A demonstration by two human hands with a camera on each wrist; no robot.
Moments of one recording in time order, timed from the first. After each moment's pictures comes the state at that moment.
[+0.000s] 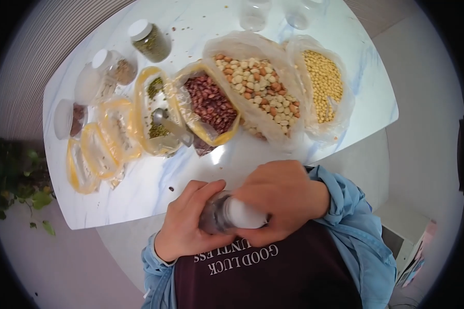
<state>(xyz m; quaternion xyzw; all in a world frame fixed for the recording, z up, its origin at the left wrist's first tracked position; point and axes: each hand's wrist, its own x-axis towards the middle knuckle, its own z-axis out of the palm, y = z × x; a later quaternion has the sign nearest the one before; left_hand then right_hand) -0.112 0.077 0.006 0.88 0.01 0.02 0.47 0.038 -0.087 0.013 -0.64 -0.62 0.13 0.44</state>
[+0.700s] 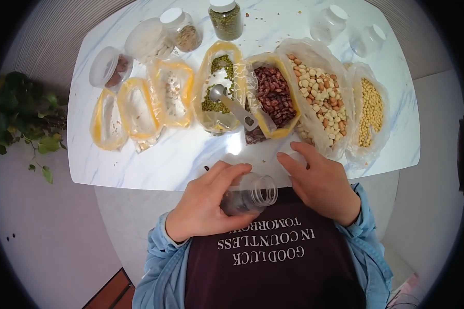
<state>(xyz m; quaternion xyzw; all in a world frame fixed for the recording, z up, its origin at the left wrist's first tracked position) -0.128 0.088 -0.001 0.88 0.09 0.05 0.46 0.043 -0.089 0.000 -0.77 -0.61 0.12 0.16</state>
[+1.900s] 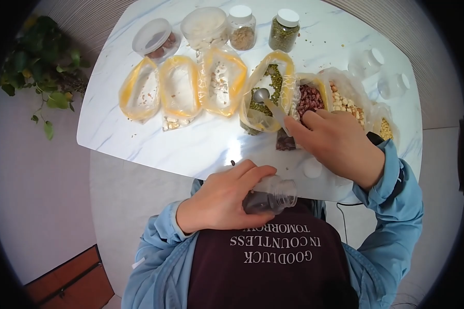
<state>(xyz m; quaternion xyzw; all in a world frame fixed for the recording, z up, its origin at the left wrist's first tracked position) -0.143 0.090 -0.001 0.88 0.10 0.05 0.46 0.087 0.006 0.035 -0.59 -0.81 -0.04 0.01</state>
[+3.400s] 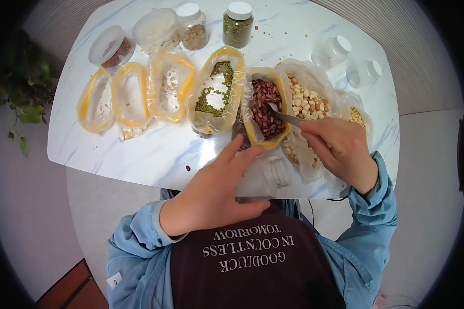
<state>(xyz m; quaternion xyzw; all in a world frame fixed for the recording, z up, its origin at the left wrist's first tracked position) -0.091 0.074 0.004 0.84 0.15 0.00 0.53 0.130 -0.054 0.036 -0.68 -0.70 0.01 0.22</state>
